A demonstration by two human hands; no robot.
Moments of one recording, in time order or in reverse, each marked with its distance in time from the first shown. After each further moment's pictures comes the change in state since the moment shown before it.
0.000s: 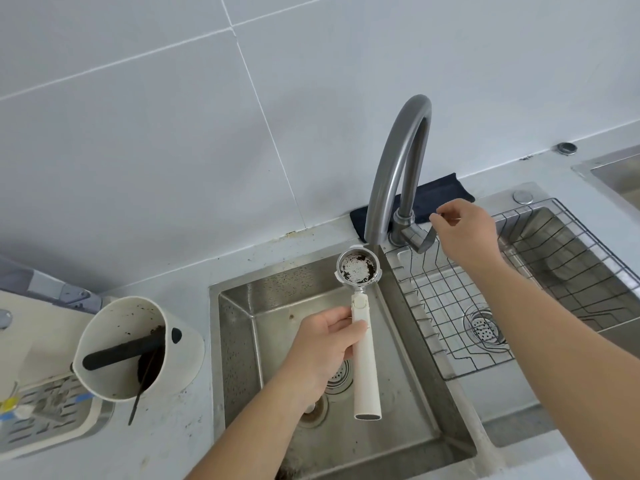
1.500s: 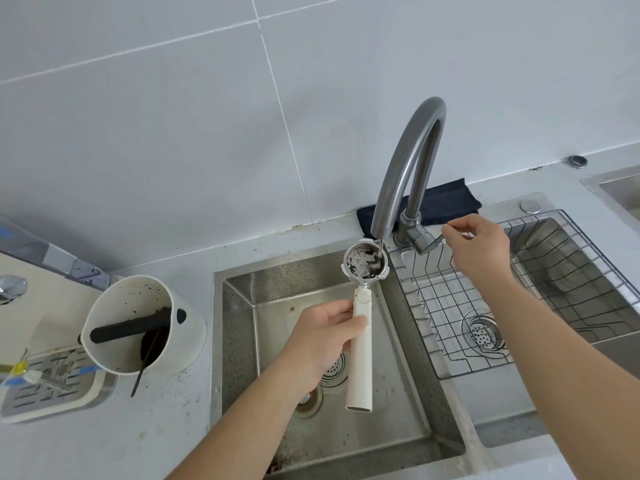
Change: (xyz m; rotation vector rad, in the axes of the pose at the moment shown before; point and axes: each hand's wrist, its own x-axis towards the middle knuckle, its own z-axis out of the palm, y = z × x) left_hand -0.004 -0.003 -0.003 0.074 -0.004 0.044; right_hand -0.015 0.017 -0.007 0.145 0.004 0.066
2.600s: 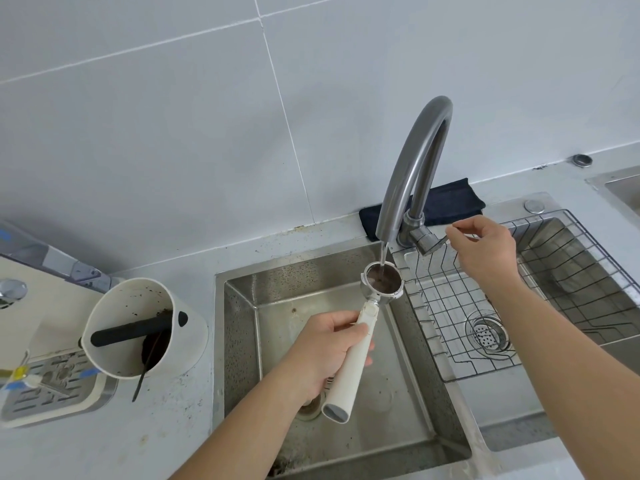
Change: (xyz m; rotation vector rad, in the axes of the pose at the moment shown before) left_hand 0.003 -0.009 -0.004 -0.111 -0.020 -0.152; right_hand -0.002 0.000 -0.001 0.025 -0.001 0.013
